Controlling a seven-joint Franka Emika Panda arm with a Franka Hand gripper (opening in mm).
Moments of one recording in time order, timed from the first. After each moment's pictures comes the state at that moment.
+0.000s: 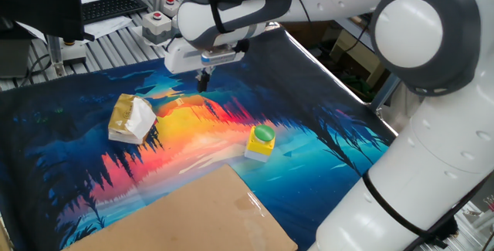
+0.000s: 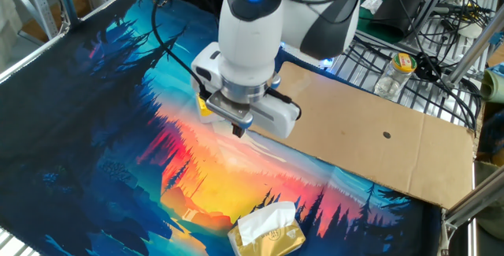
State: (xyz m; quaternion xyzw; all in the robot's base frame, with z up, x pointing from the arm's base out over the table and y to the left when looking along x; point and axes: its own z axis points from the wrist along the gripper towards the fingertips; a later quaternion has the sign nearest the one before) arm 0.513 0.035 0.236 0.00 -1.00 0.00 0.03
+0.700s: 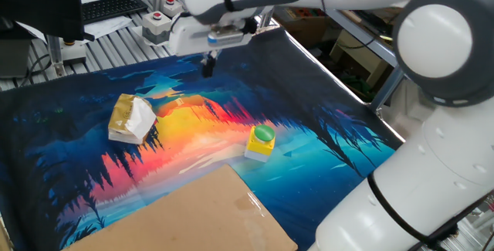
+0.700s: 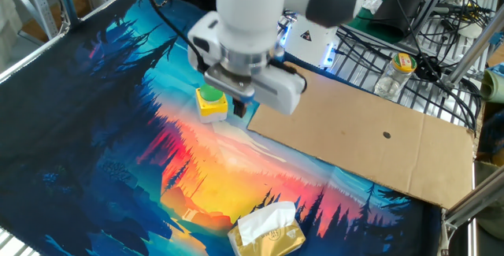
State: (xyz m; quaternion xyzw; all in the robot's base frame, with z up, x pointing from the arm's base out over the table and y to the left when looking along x) arm 0.509 0.029 0.285 0.01 -1.00 0.00 0.03
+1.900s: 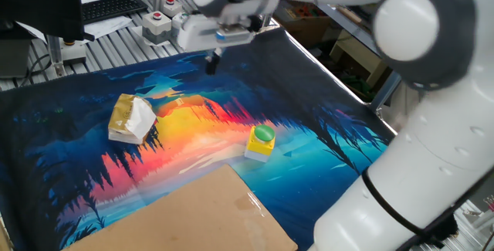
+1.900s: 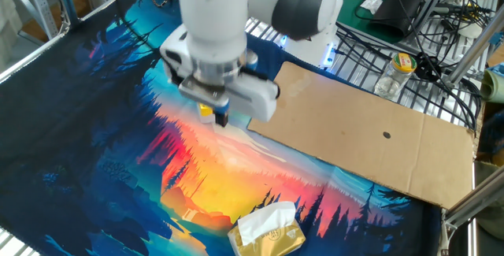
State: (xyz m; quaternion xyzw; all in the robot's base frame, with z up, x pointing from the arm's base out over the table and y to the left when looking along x) arm 0.547 0.008 0.271 0.03 -1.00 -0.03 0.04
